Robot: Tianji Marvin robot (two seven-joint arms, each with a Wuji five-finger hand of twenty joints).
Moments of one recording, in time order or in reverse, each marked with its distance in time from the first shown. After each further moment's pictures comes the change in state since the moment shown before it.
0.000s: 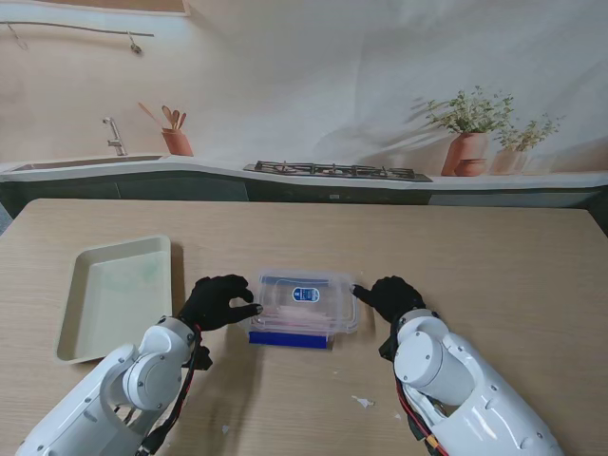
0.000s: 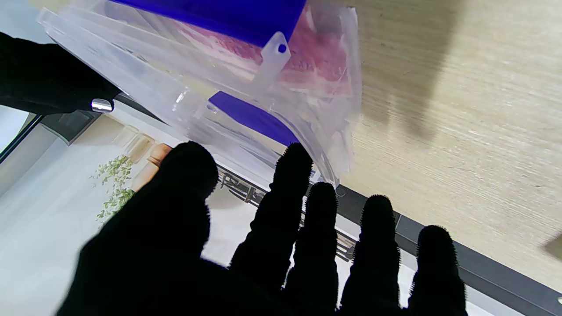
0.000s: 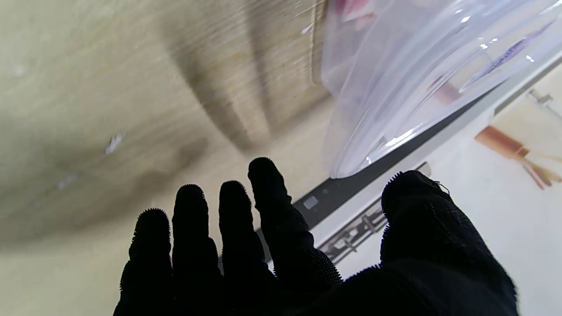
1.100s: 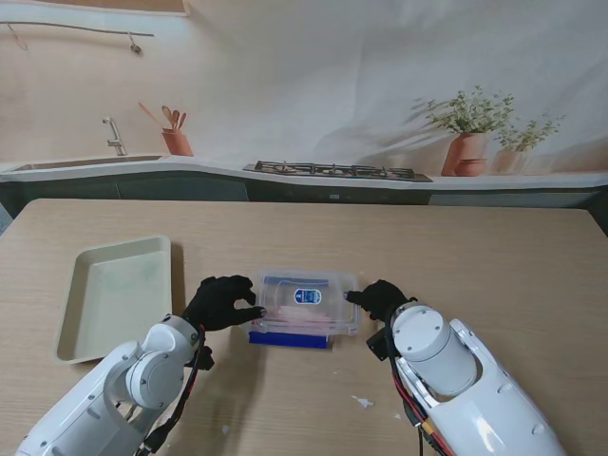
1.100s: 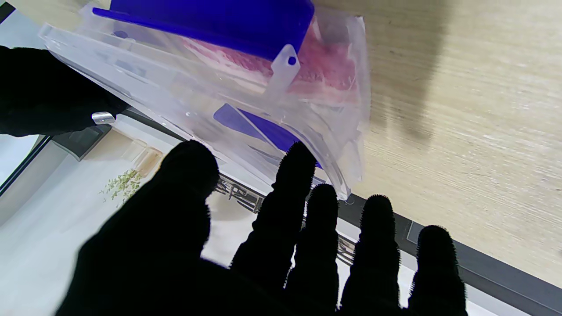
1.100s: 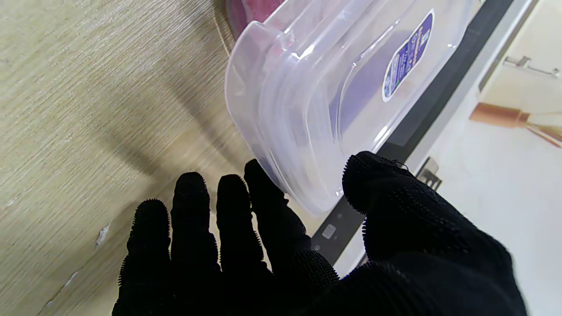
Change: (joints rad) left arm -0.021 0.008 0.025 0.006 0.017 -0.013 -0.021; right arm 0.013 -0.029 0.041 -0.072 0.282 0.164 0.083; left_hand 0.000 -0.011 0.014 0.000 0.000 0.022 0.034 0.011 -0.013 0.011 -0.013 -0.007 0.000 -0.001 0.000 0.000 0.000 0.000 0.000 0.000; right_hand 0.061 -0.192 0.375 0.000 -0.026 0.034 0.089 0.099 0.035 0.026 0.157 0.066 0.061 0.011 0.193 0.097 0.049 0.015 0.047 0.129
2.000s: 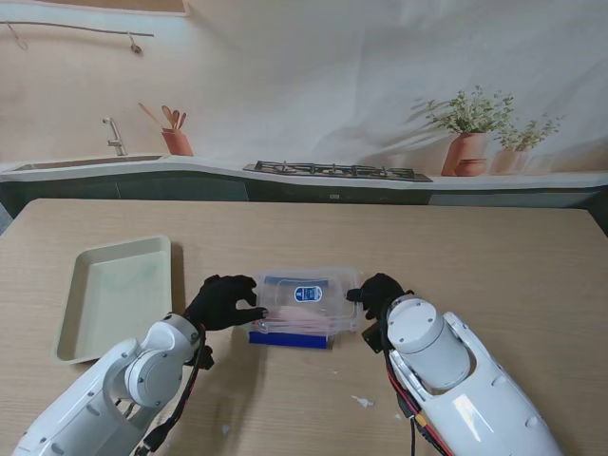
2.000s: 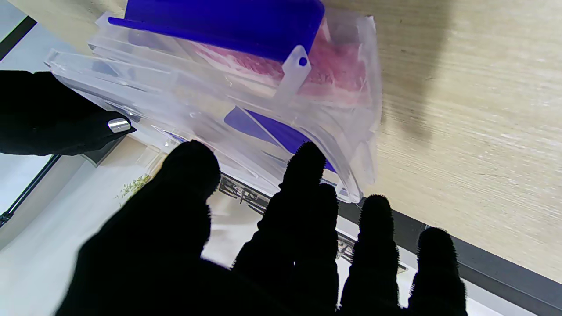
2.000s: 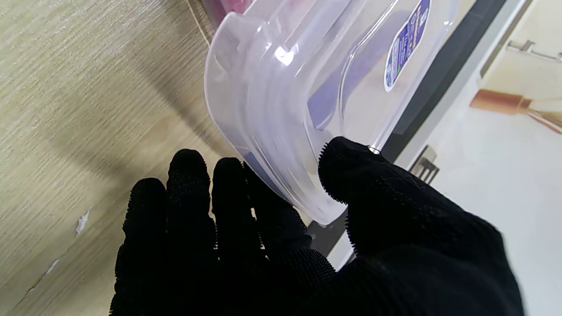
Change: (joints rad) left arm -0.014 0.008 0.007 0.011 -0.002 -0.044 -0.012; right arm 0.030 -0.017 -0.018 -0.004 0.009 0.047 -0.045; left_hand 0.000 -0.001 0.011 0.000 0.007 0.060 0.033 0.000 0.000 -0.001 0.000 0.000 0.000 -0.013 0.000 0.000 0.000 0.000 -0.038 0.000; right_hand 0.095 -0.142 0.166 -0.097 0.034 0.007 0.290 -0.107 0.212 0.016 0.098 0.140 0.224 0.023 0.188 0.091 0.089 0.038 0.310 0.000
